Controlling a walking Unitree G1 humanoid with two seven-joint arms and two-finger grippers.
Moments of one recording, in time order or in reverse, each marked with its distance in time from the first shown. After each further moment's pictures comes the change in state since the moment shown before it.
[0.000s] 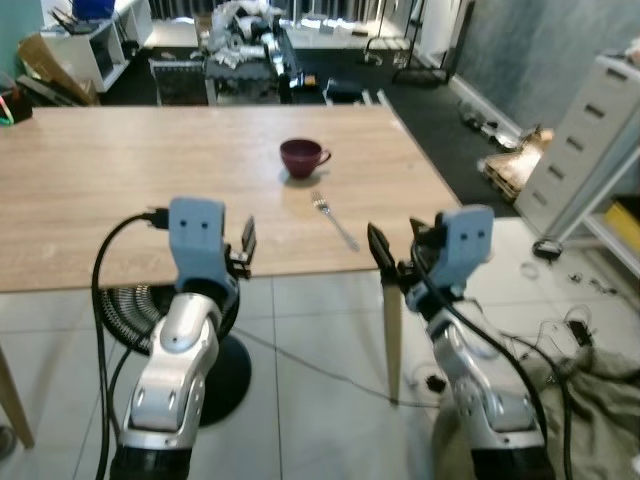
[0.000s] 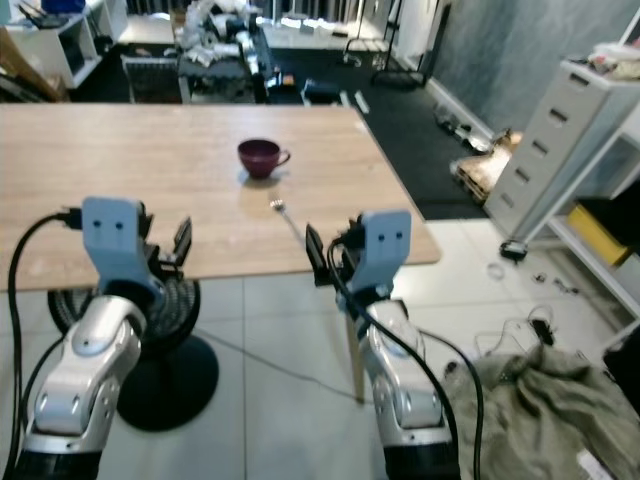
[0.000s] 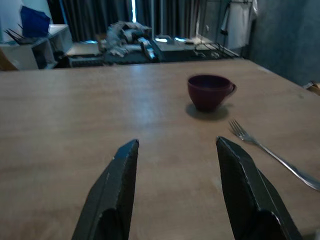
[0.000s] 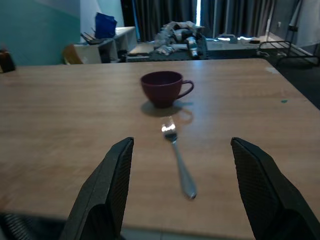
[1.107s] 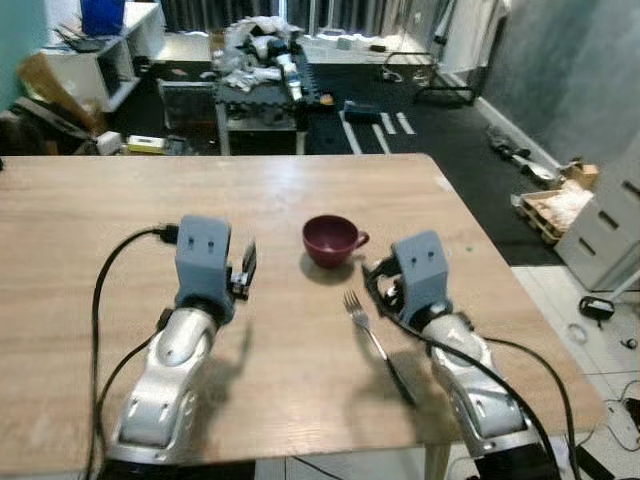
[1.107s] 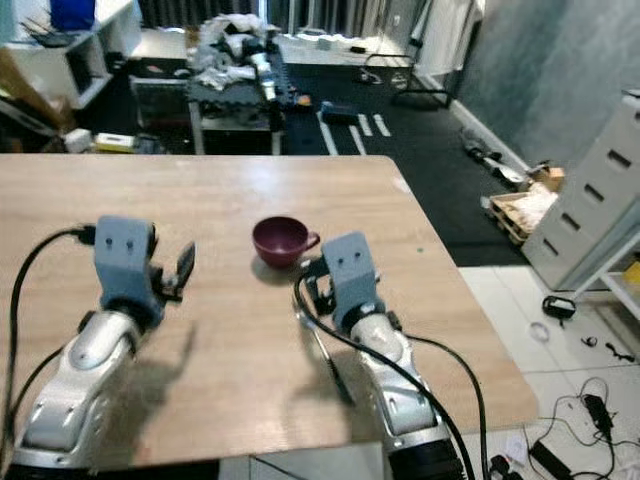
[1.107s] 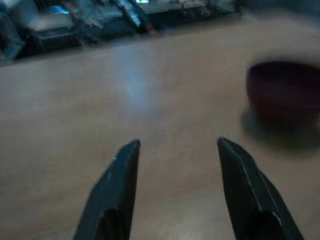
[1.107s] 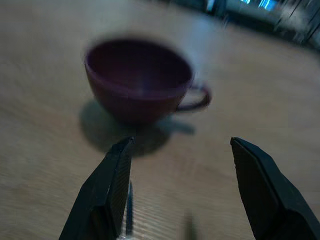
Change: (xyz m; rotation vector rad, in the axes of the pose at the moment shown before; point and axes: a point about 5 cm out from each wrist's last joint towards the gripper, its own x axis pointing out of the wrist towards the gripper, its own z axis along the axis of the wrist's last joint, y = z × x) left arm -0.021 0.015 -0.032 0.115 0.199 -0.156; right arm -0.006 -0.010 -0.042 -0.315 0.297 0.063
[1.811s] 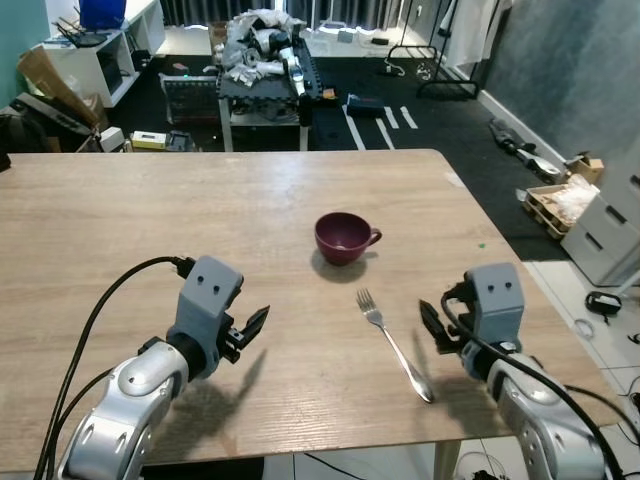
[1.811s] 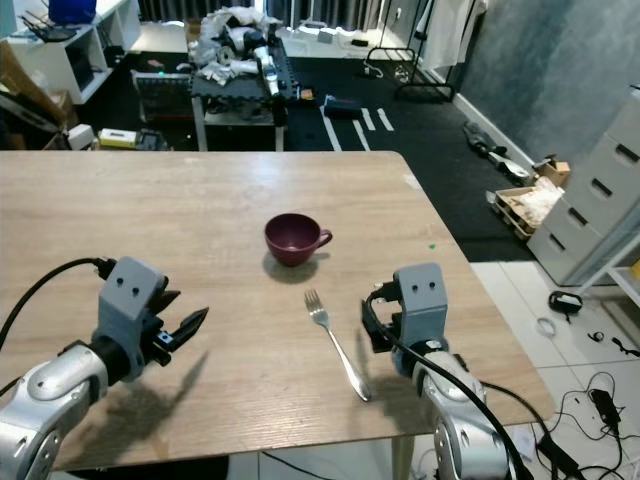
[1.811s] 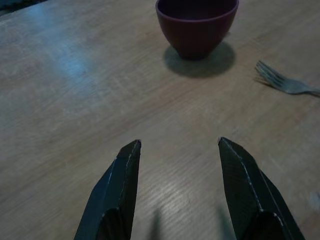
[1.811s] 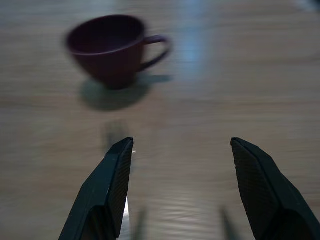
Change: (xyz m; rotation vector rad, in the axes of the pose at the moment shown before) left arm -0.016 -0.011 -0.011 0.069 0.144 -0.269; right arm -0.051 -0.022 -0.015 0.325 0.042 -0.031
